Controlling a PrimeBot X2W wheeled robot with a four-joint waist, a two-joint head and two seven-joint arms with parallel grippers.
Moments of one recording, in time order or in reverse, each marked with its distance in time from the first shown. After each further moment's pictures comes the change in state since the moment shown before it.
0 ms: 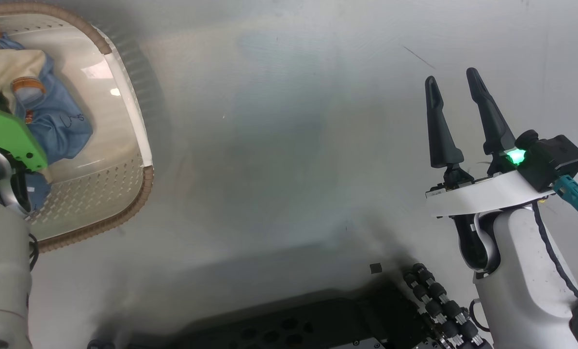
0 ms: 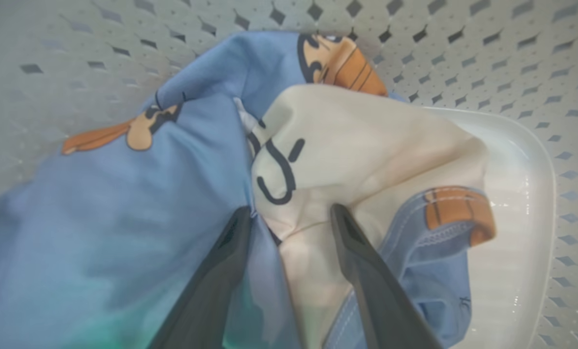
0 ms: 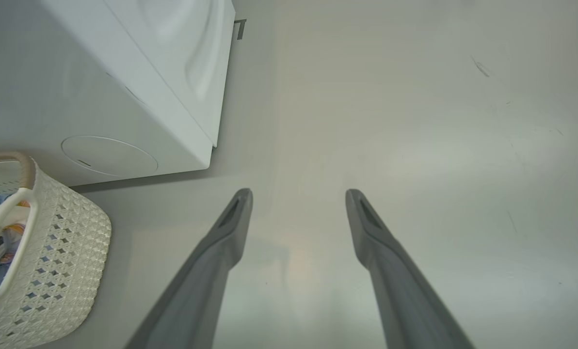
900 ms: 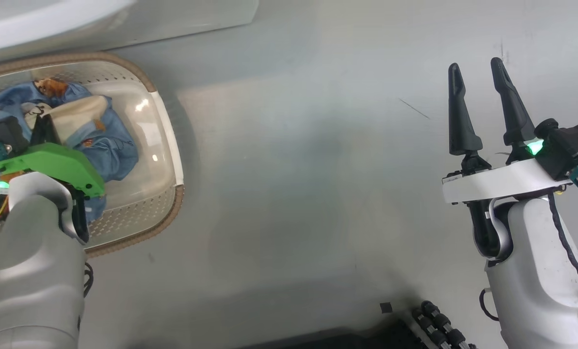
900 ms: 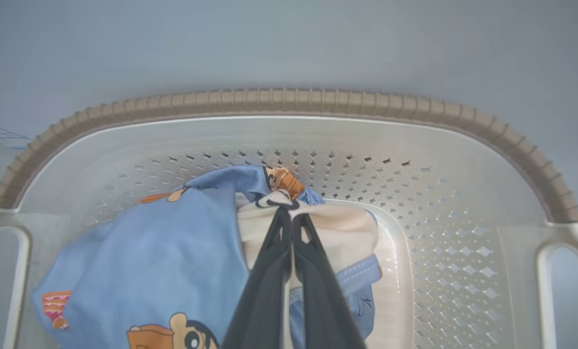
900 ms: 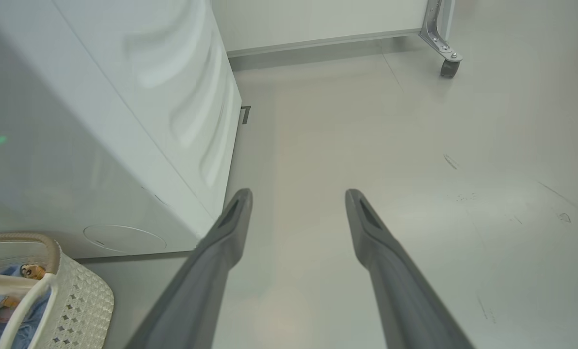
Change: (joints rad) left arm 0.072 -0.115 -0.003 0.053 -0.012 -0.073 -0.262; right arm -0.036 0.000 -0.068 0.040 -0.032 -0.006 0.000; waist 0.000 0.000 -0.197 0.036
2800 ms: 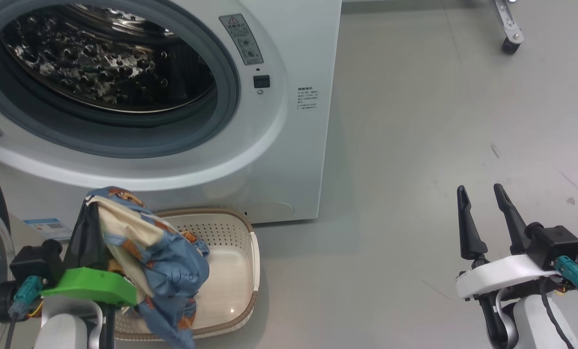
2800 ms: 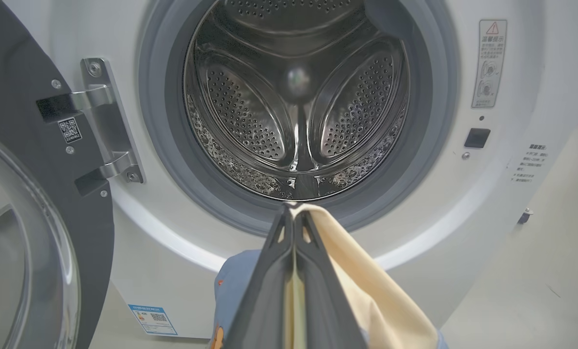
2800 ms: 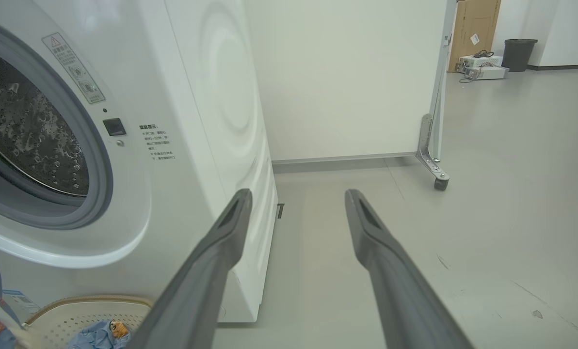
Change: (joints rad) left arm 0.594 -0.063 -0.014 -0.676 -0.015 -0.165 -0.012; right arm 0.287 0.001 -0.088 0.091 -0.059 0.022 0.000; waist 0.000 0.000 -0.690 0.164
